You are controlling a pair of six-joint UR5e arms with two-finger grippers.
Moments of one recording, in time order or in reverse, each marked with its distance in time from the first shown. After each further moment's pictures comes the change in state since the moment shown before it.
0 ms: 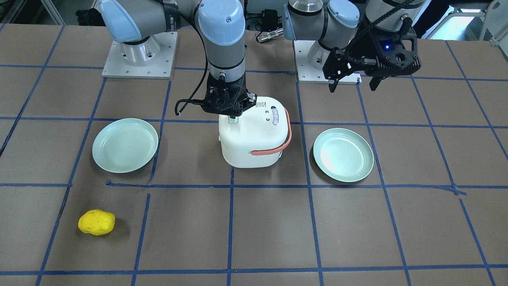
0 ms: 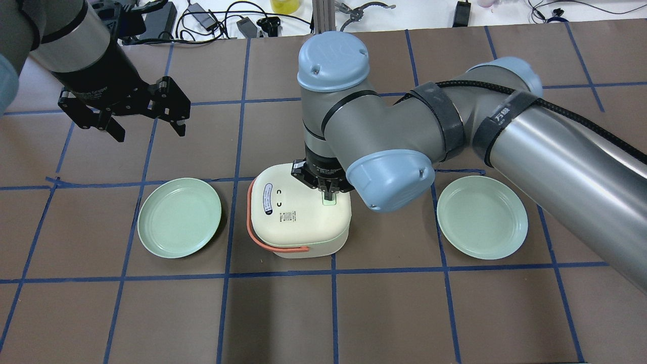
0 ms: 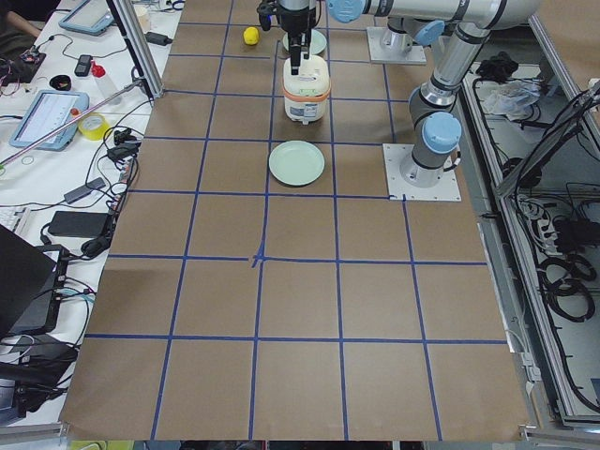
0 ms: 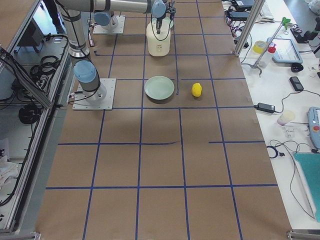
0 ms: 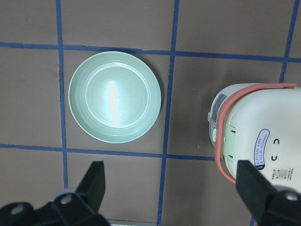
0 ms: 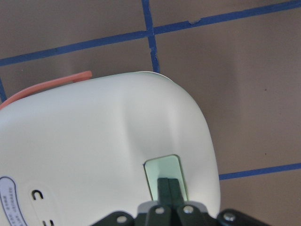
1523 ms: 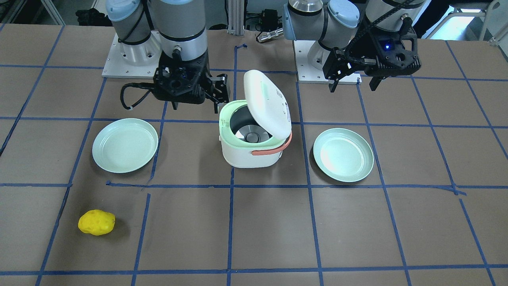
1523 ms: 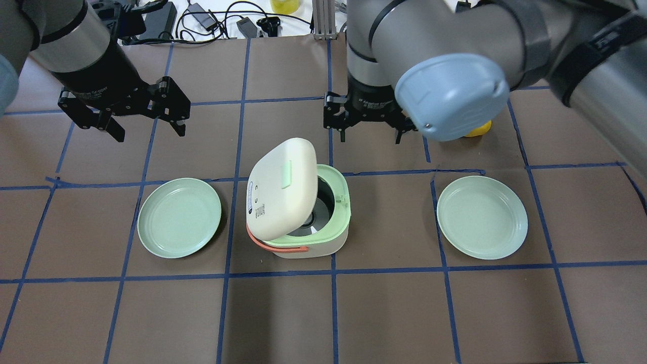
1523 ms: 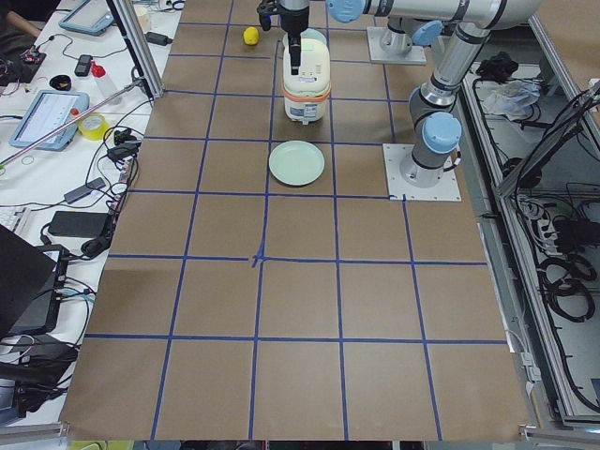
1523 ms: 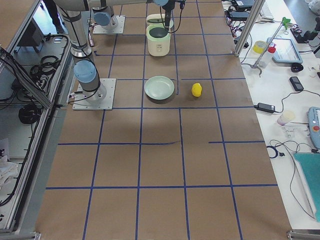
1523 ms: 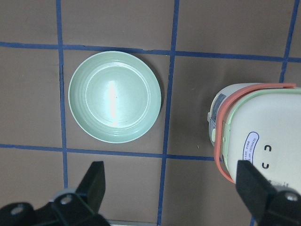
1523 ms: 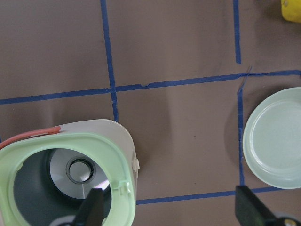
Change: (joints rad) left arm 0.000 0.000 0.000 0.000 0.000 0.001; right arm -0.162 -0.057 -0.205 0.215 -0.087 -0.256
